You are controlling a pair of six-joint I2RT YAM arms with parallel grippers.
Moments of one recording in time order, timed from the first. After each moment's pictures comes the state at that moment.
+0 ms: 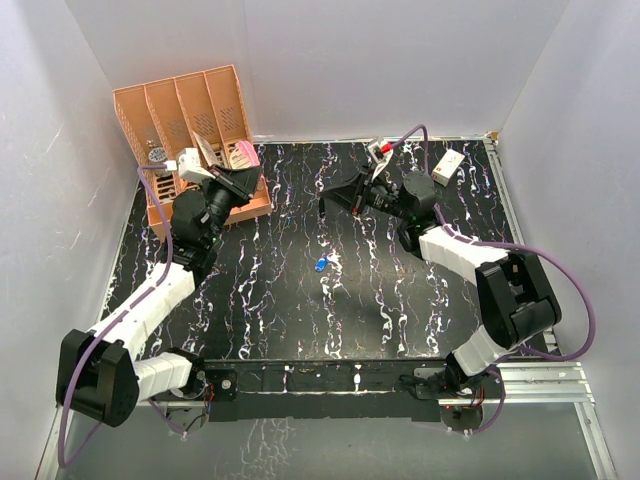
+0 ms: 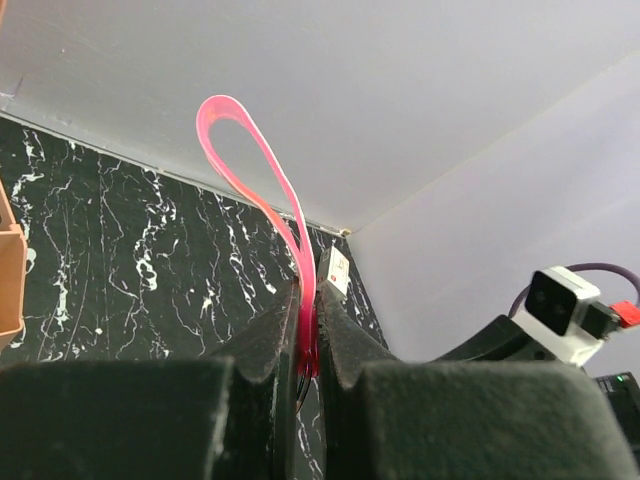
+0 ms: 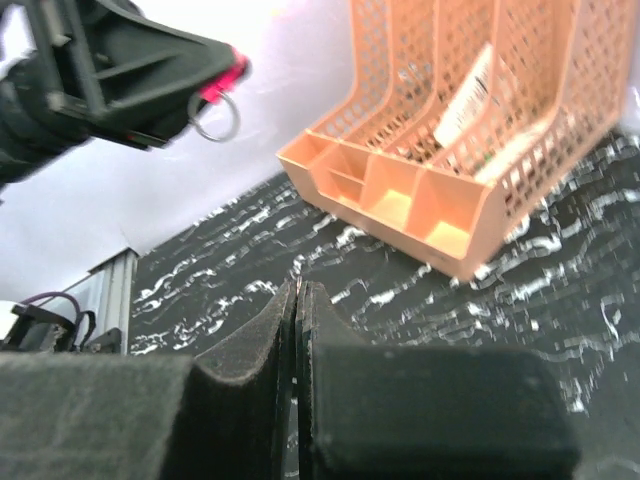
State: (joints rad) left arm -0.34 1.15 0.76 0.50 0.00 -0.81; right arm 0.39 1.57 0.92 0.78 -0.72 0.48
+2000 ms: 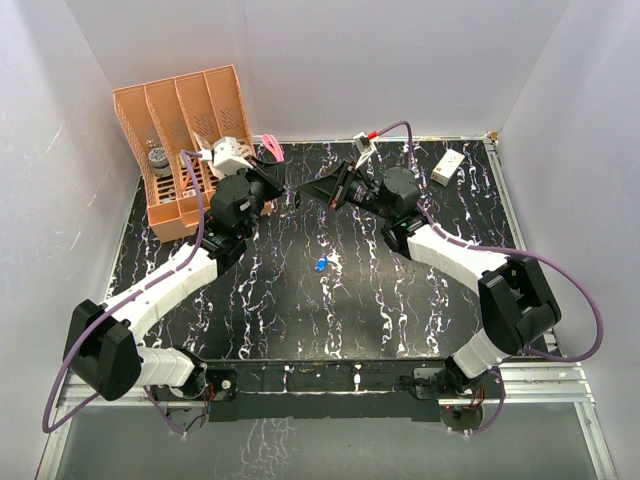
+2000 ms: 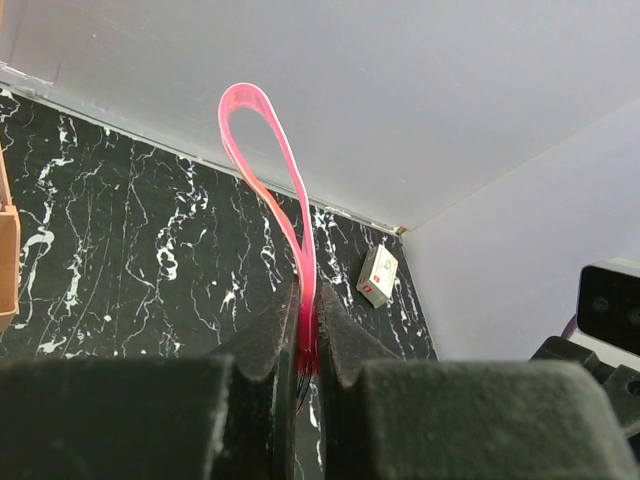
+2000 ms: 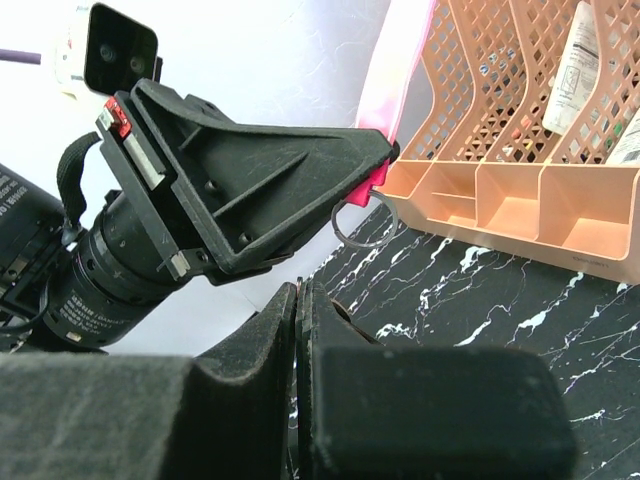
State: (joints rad) left arm -0.59 1.30 0.97 0.32 -0.35 -0.70; right arm 0.54 1.56 1.02 0.73 -0.56 0.85
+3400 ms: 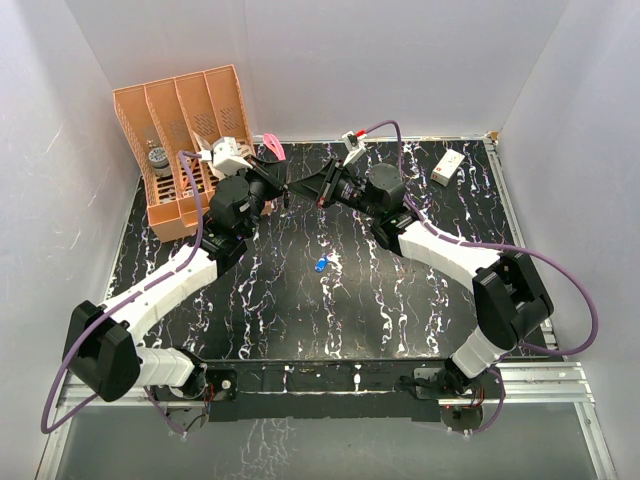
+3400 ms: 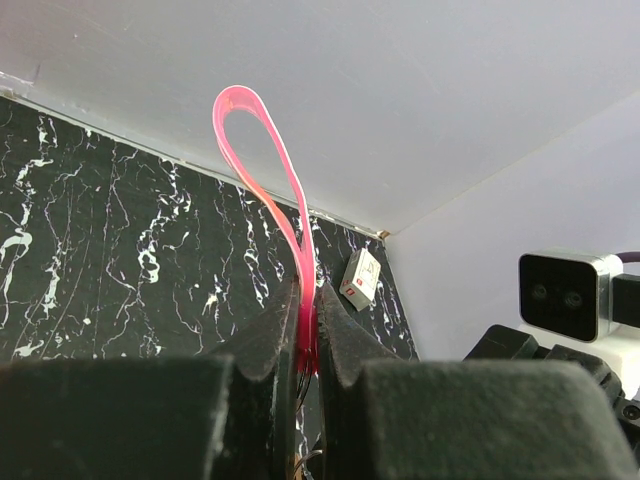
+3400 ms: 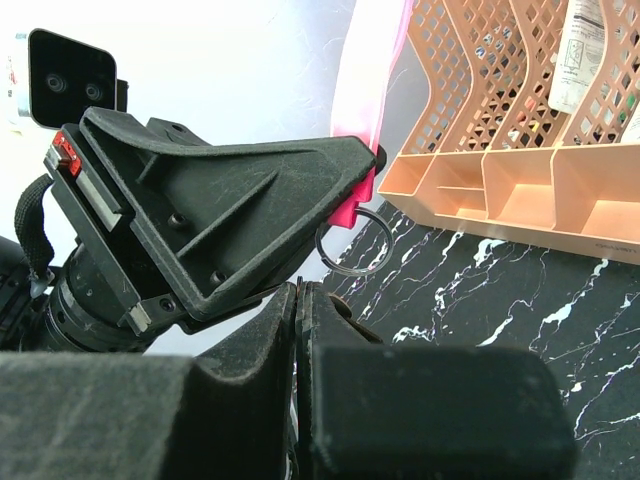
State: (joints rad) left arm -0.59 1.30 0.97 0.35 -0.35 -0.73; right arm 0.59 1.60 1.10 0.63 -0.46 0.89
